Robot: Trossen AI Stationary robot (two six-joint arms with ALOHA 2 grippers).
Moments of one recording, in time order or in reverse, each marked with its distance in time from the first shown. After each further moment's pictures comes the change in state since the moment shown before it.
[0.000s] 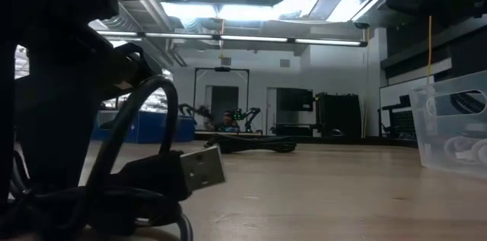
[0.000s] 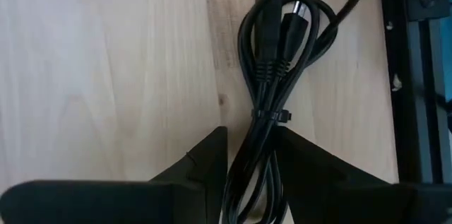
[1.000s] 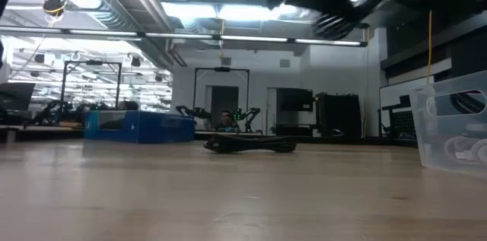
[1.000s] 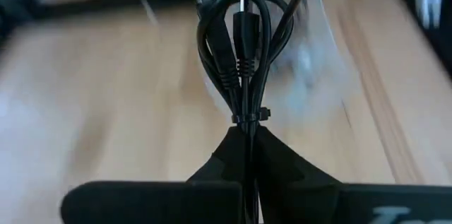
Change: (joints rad) left arm 0.281 -0.043 0.225 0.229 -0.342 0.461; right arm 0.000 0.000 0.000 0.088 -0.025 -0.004
